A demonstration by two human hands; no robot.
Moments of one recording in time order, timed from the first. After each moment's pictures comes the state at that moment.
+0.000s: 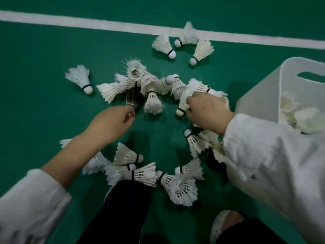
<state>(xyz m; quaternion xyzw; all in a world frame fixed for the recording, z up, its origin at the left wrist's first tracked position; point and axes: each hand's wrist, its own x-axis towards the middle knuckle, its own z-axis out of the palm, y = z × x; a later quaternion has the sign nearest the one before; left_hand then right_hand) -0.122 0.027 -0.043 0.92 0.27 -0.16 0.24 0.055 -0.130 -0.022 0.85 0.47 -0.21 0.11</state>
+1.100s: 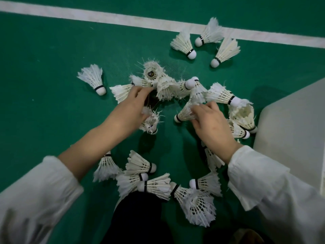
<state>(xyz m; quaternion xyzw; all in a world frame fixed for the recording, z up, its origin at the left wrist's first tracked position) -0.098 0.050 -0.054 0.91 0.27 -0.08 0.31 0.035 -0.126 -0.075 0.87 0.46 -0.14 -0.12</state>
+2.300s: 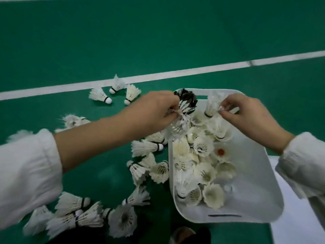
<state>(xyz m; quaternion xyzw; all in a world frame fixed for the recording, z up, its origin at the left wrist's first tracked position) 0.078 -0.152 0.108 0.97 -0.08 0.01 0.24 0.174 -0.369 0.103 0.94 0.27 -0.09 -0.19</state>
